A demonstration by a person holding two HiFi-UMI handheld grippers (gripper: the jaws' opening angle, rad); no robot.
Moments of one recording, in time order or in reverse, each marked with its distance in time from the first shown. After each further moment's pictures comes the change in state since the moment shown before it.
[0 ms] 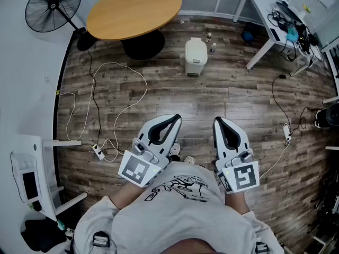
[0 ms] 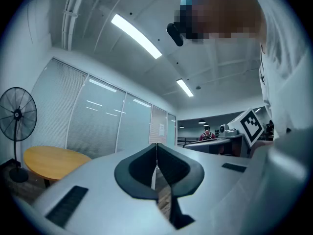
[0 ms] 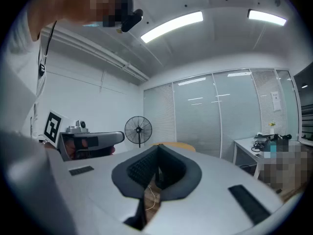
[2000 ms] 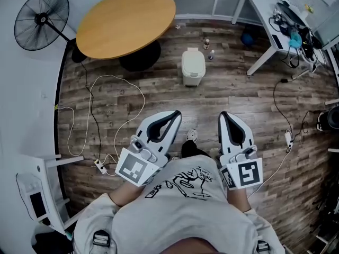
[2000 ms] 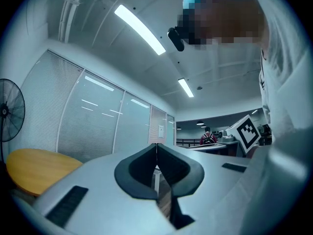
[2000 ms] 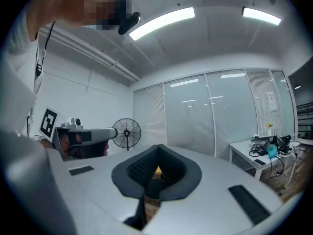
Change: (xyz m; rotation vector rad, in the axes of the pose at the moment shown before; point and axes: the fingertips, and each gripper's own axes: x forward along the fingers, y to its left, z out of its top) left arm 0.142 0.107 0.004 0.006 -0.029 -0.042; right arm 0.128 -0.130 0.015 0.020 -0.034 -0.075
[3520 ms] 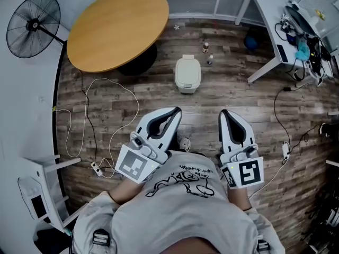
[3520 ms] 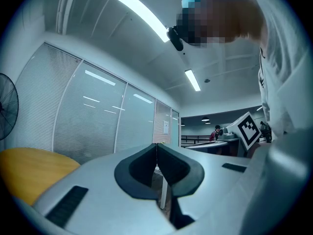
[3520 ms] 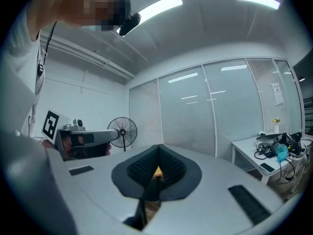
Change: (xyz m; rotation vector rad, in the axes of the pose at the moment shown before) left arm 0.181 0.070 -0.039 -0.006 0.054 0.029; right arm 0.113 -0.160 -0.002 0.031 0.027 0.045
